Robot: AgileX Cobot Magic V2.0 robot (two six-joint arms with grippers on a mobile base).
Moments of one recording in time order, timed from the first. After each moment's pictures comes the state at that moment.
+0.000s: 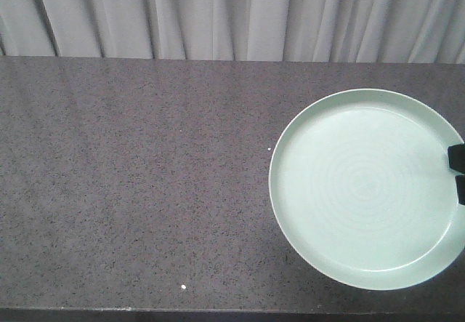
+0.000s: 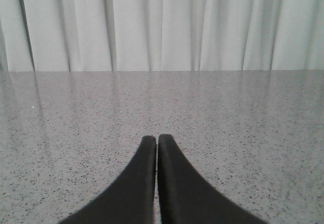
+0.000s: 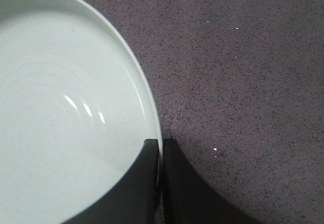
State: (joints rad) left arm 0.03 -0.01 0.02 0.05 0.07 -0.12; right arm 0.10 0.86 -1.02 0.24 0.95 -0.28
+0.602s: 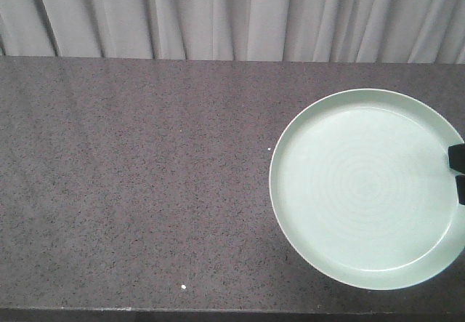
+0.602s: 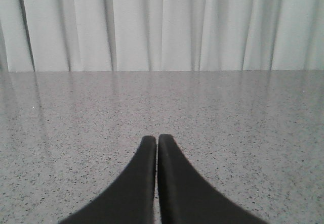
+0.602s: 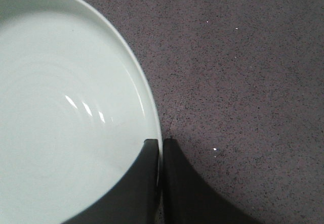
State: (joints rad) left arm 0.03 -0.01 0.02 0.05 0.07 -0.12; right arm 0.10 0.86 -1.02 0.24 0.95 -0.28
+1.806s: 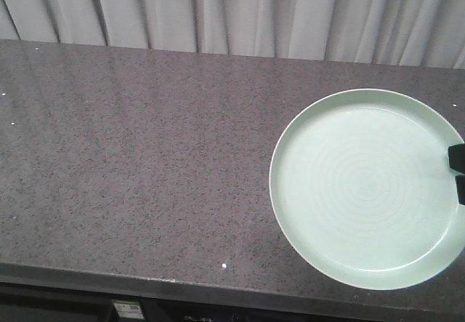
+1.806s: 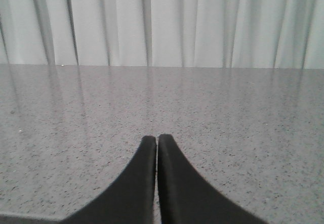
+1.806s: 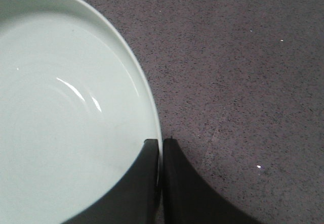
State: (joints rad) left arm 0.03 -0.01 0.02 0.05 0.07 -0.12; right arm 0.10 0.86 -1.02 0.24 0.95 -0.28
